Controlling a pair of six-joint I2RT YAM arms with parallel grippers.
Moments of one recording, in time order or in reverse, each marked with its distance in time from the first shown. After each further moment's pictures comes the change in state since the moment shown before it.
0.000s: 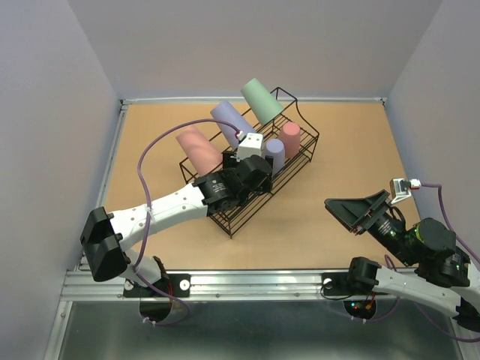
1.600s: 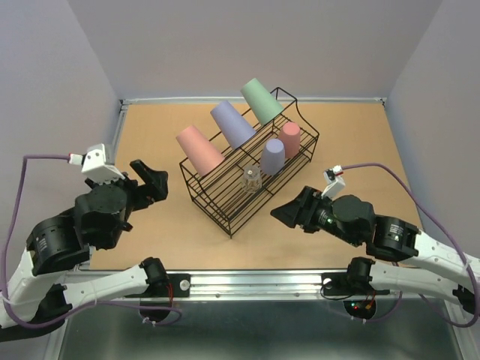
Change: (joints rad) left arm 0.012 -0.743 0.191 -0.634 -0.242 -0.191; right arm 0.000 0.446 0.042 -0.008 -0.145 -0.062
